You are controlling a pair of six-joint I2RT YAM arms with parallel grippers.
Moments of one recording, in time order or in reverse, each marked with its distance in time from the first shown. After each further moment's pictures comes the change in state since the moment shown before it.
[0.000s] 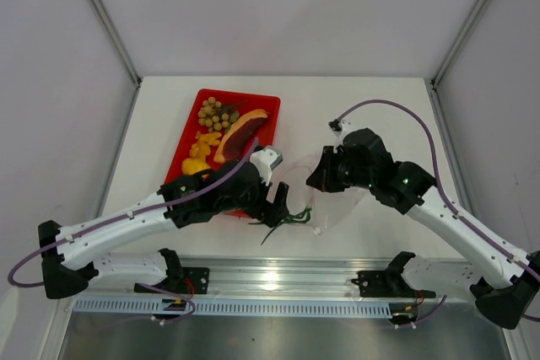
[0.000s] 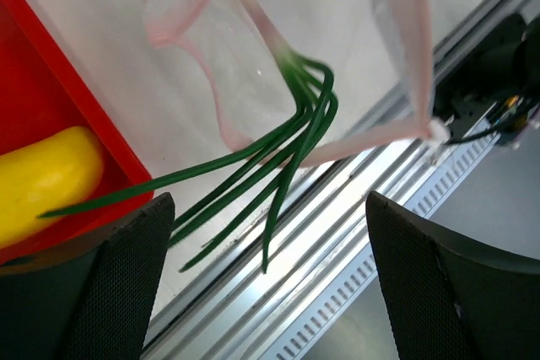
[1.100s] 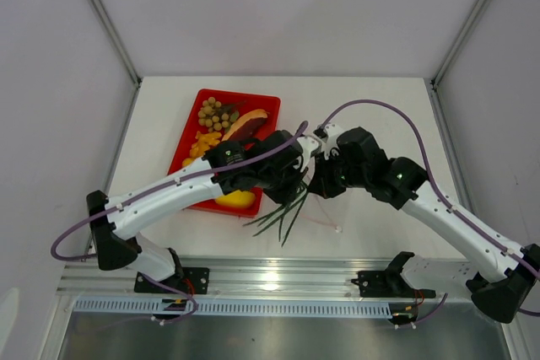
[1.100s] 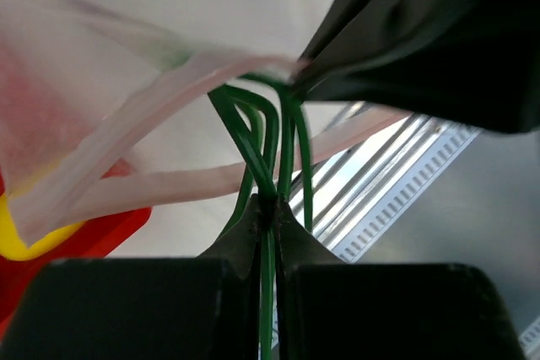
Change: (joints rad) left arm 0.023 0.354 0.389 -0.289 0.123 0.153; right arm -0.002 0.032 0.033 -0.085 -0.087 -0.303
